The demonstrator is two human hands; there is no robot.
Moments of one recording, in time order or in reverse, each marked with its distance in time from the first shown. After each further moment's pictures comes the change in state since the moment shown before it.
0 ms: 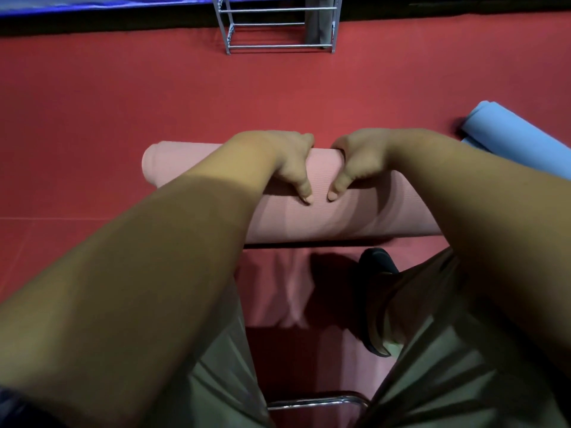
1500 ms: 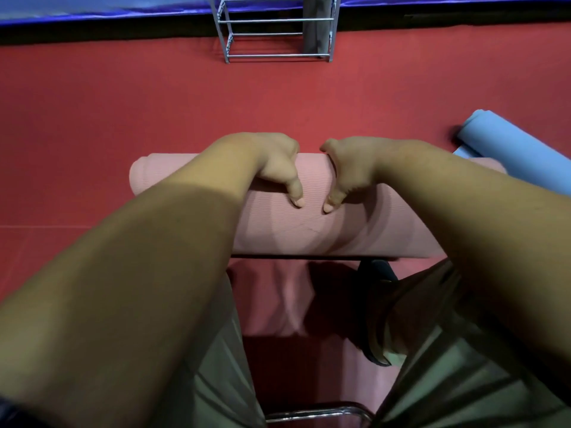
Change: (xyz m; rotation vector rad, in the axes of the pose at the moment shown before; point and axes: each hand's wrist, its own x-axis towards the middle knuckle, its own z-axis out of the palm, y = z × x) left_hand -0.007 -0.018 -0.015 -0.086 -0.025 -0.020; right_hand -0.002 -0.016 -0.001 -0.116 0.056 -0.020
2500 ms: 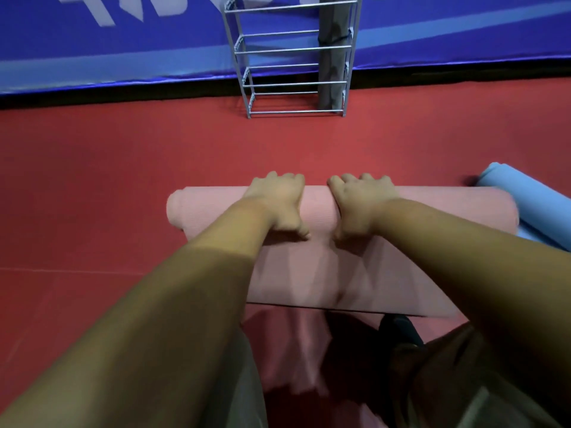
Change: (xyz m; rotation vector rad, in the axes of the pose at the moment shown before) left_hand 0.010 -0.028 -0.021 0.192 0.355 -0.004; right_hand 0.020 -0.020 -0.028 -0.278 0.271 0.089
